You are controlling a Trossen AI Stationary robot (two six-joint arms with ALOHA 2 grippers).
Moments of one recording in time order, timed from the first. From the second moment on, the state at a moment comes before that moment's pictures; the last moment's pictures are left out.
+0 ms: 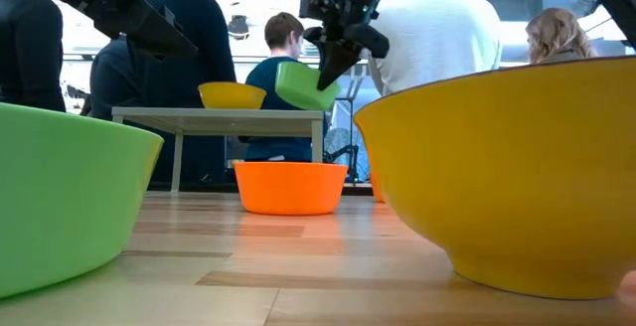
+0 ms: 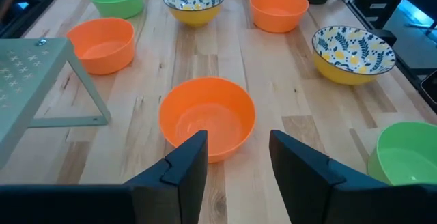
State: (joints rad) left arm -0.23 0.83 0.49 -0.16 -0.15 -0.03; right arm -0.27 1.99 1.93 -1.00 0.05 -0.85
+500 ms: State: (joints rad) left arm -0.23 0.83 0.49 -0.15 -0.15 -0.03; right arm -0.28 1.99 1.92 -0.99 -0.01 -0.85
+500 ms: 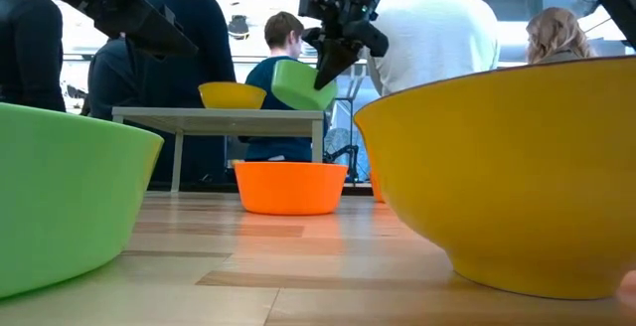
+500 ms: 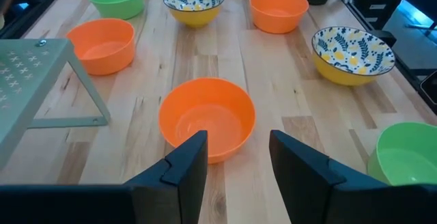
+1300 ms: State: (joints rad) left arm -0.23 0.83 0.49 -0.15 -0.15 -0.03; right arm -0.30 2.05 1.93 -0.95 0.08 -0.85
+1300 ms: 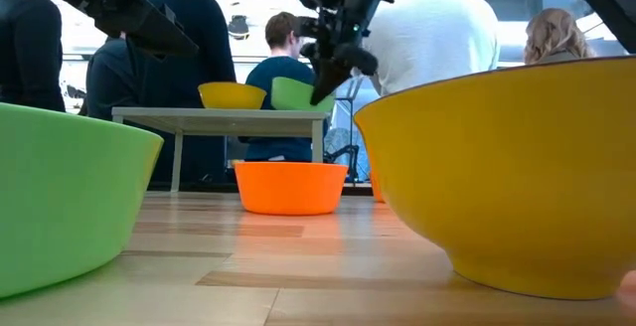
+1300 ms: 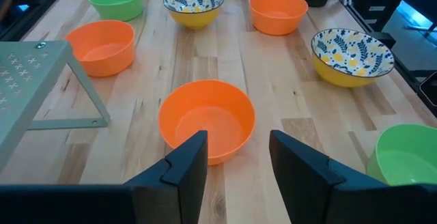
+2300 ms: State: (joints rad) left arm -0.23 0.83 0.49 -0.13 -0.15 -0.06; right arm -0.26 2.03 1.96 -0.88 0.14 -0.87
